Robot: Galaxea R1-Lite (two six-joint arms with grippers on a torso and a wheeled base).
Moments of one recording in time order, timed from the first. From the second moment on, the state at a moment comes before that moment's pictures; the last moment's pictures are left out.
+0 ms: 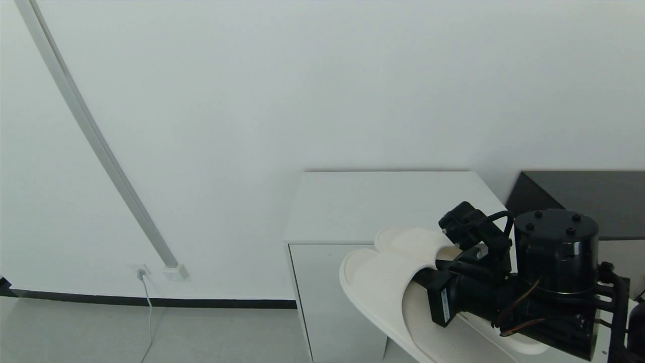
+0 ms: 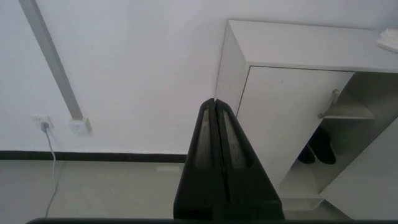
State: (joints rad) left arm 0.00 0.00 0.00 0.00 -0.01 -0.07; right arm 0.77 1.63 -0.59 -0.74 -0.03 0.03
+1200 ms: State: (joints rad) left arm 0.00 0.00 0.00 0.00 -0.01 -0.07; right arm 0.77 1.64 -0.59 -0.74 -0.02 0.03
